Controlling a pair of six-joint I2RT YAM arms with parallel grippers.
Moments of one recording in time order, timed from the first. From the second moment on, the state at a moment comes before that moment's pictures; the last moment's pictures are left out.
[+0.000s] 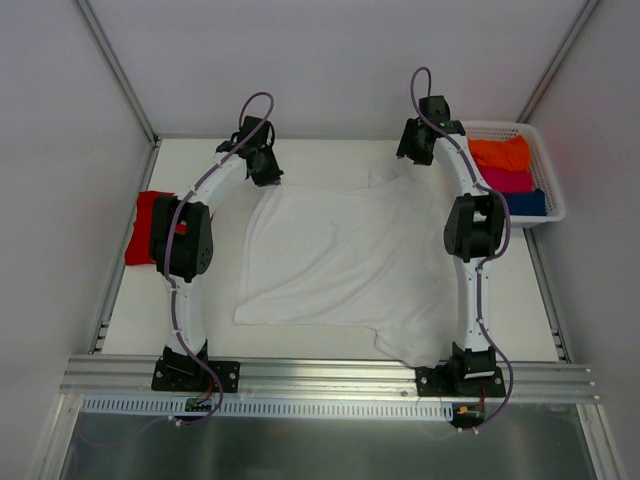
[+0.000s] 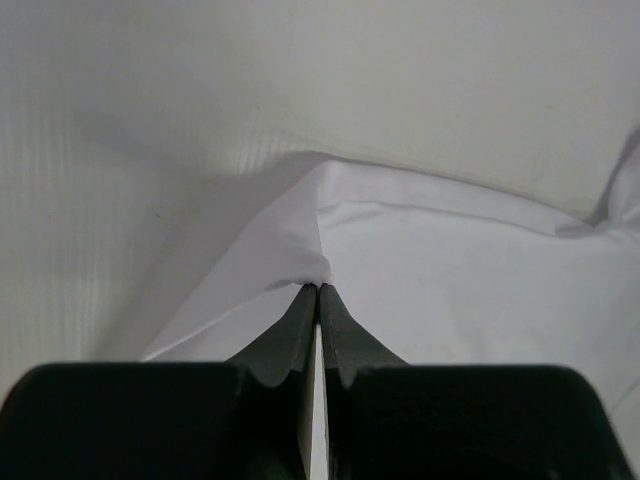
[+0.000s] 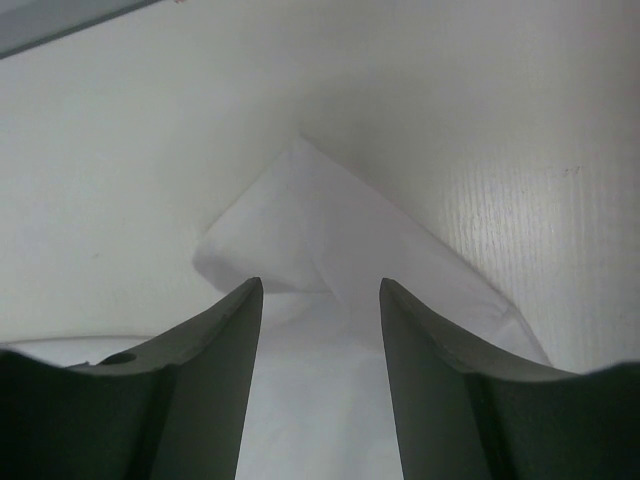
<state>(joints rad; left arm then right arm) -0.28 2.09 1.76 -0.57 0.00 -0.59 0.14 2.44 2.34 -0.78 0.04 0.38</state>
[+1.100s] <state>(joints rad) -0.27 2.08 1.95 -0.70 0.17 -0.56 0.09 2.57 2.40 -0.85 -0.10 0.50</state>
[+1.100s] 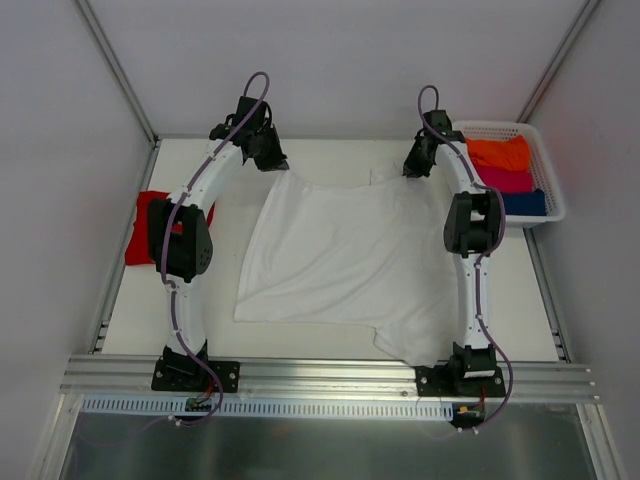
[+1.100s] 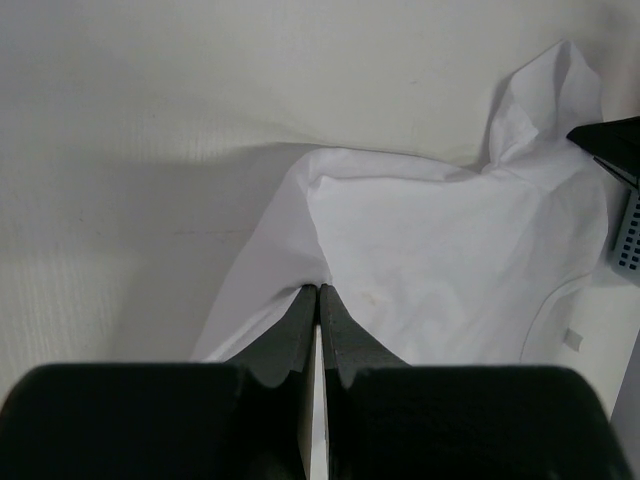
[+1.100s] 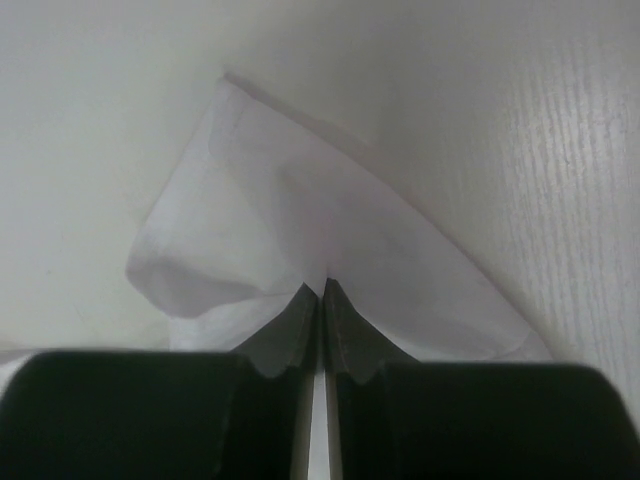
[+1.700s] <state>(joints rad) -0.27 2.09 1.94 -0.70 0.16 -0.56 0.07 2.50 2.33 -0.66 -0.07 0.76</state>
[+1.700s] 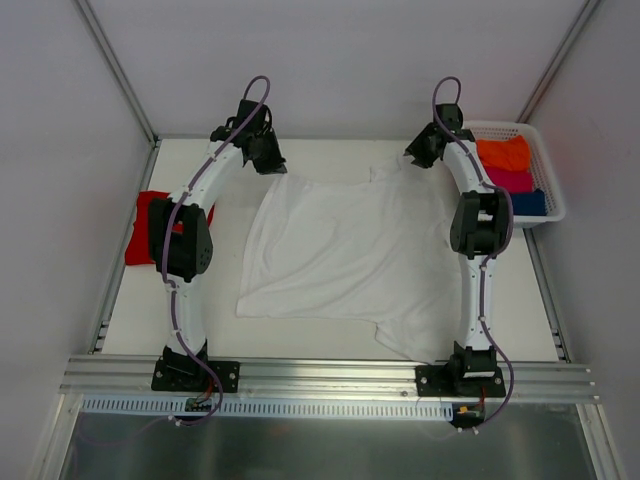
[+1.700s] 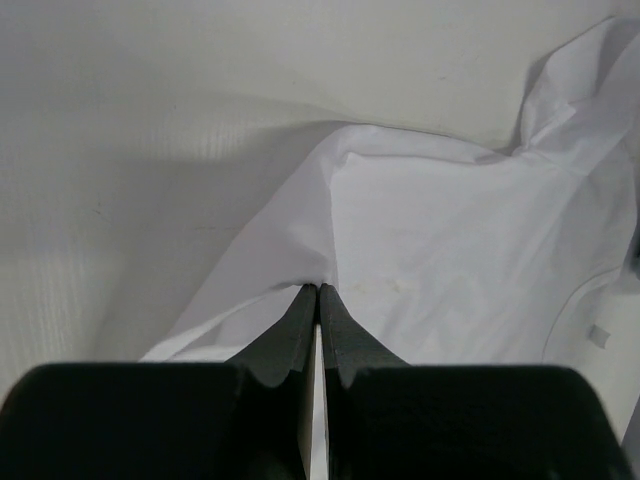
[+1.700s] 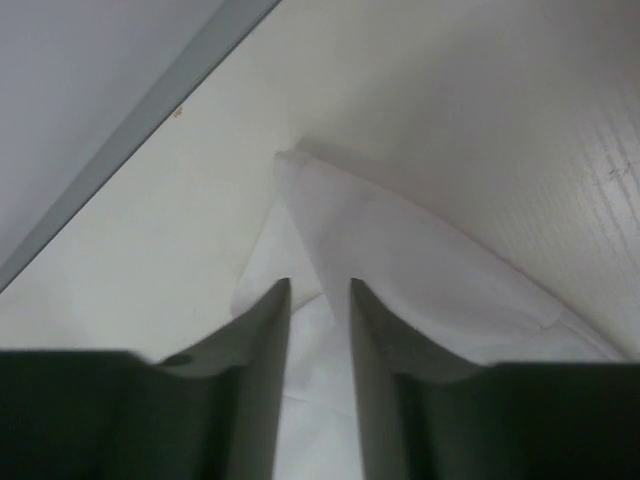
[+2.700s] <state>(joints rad) -0.24 2.09 1.83 -0.75 0.10 -0.55 0.08 2.58 2.41 -0.49 -0.09 0.92</state>
